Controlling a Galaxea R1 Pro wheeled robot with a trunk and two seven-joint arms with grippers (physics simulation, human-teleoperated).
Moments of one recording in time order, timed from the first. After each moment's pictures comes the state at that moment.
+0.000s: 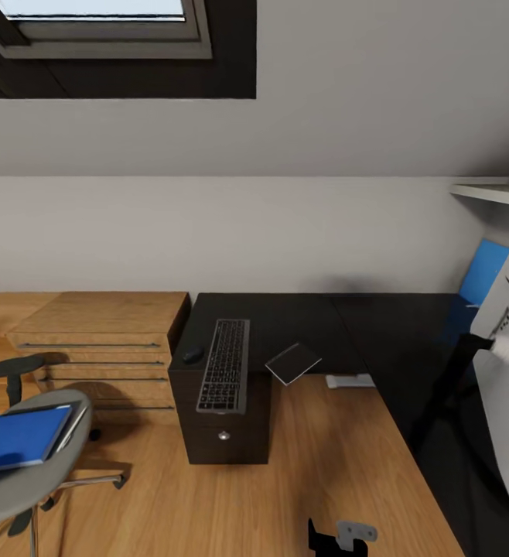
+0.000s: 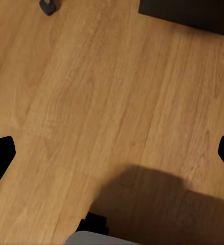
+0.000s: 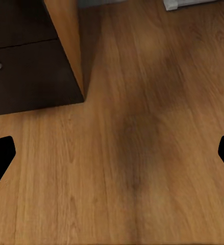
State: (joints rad) left arm -0.06 0.01 -0.12 -0.49 0.34 -0.24 0.17; right arm -0.43 0.11 0.12 -0.01 -0.22 -0.58 -0.06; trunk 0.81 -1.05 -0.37
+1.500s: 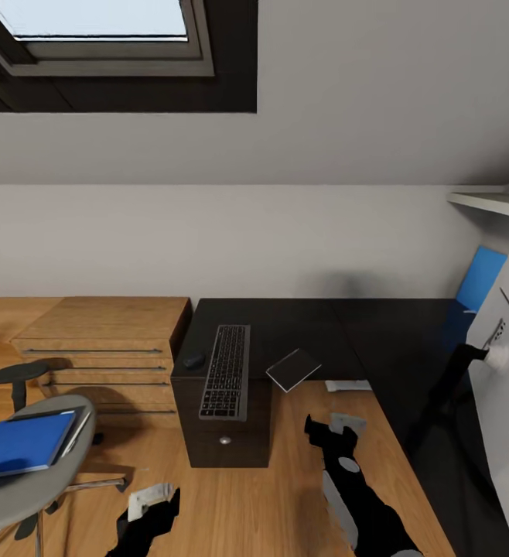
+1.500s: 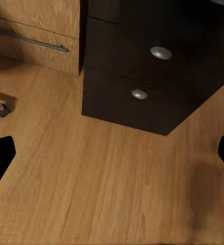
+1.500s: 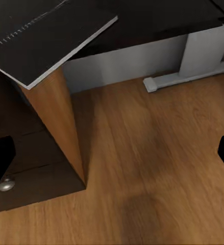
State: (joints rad) left arm -0.05 0.02 -0.13 -1.06 0.33 0.04 0.17; right arm -0.43 0.11 0.12 -0.80 -0.21 0.02 -0.33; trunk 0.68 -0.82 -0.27
